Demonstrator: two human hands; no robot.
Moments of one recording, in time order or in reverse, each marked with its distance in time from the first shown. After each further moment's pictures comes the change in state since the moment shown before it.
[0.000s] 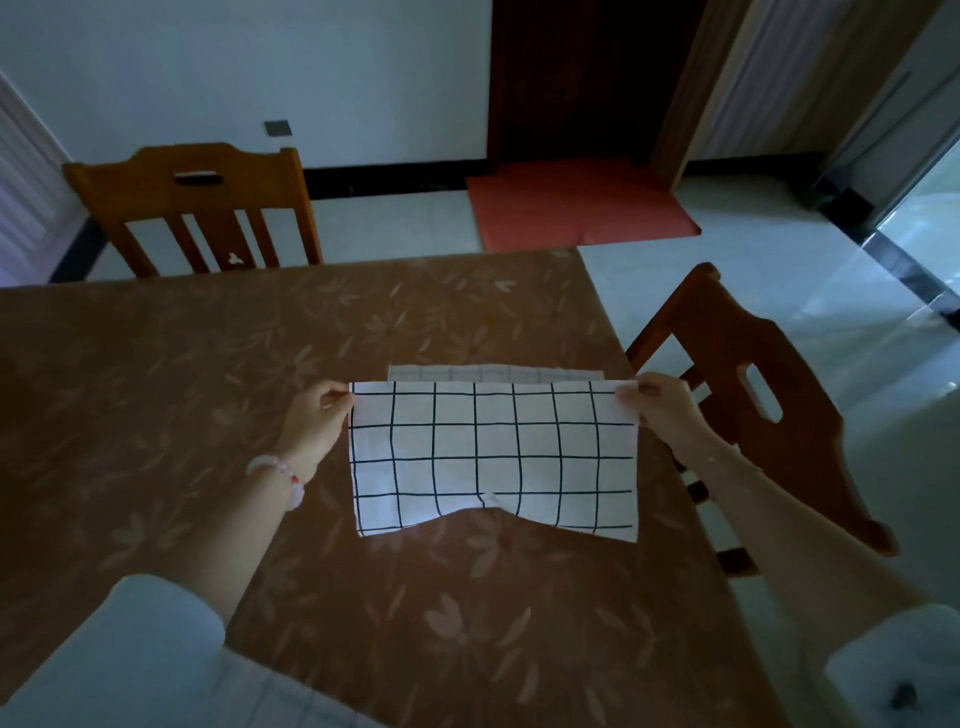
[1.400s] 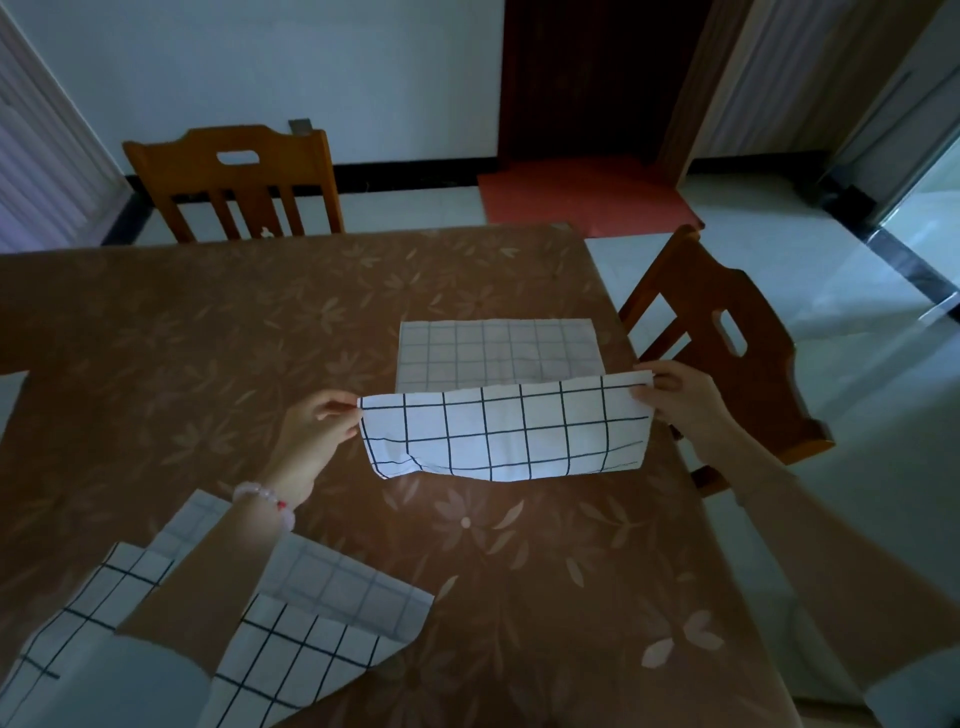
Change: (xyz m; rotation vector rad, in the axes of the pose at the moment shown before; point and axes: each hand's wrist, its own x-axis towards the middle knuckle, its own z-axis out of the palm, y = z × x) left_hand -0.148 -0.020 -0.033 -0.364 -0.034 -0.051; right_hand -0.126 0.015 -0.034 0.124 -0.035 -0.044
